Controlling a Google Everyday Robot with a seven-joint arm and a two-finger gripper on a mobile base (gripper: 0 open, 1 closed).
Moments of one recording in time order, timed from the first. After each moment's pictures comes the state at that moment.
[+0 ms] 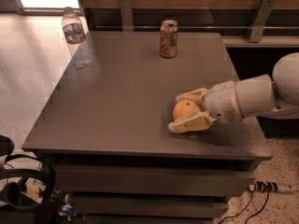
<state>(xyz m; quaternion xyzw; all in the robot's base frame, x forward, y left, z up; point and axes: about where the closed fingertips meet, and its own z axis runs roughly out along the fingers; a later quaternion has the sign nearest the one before) 0.489 -0.086 0.831 -0.53 0.70 0.28 0.39</state>
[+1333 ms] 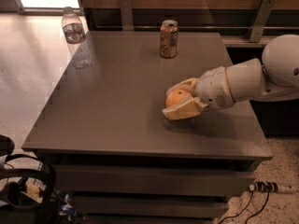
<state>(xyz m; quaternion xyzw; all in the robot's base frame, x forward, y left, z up) 0.512 -0.071 0.850 -0.54 0.69 0.29 0.39</state>
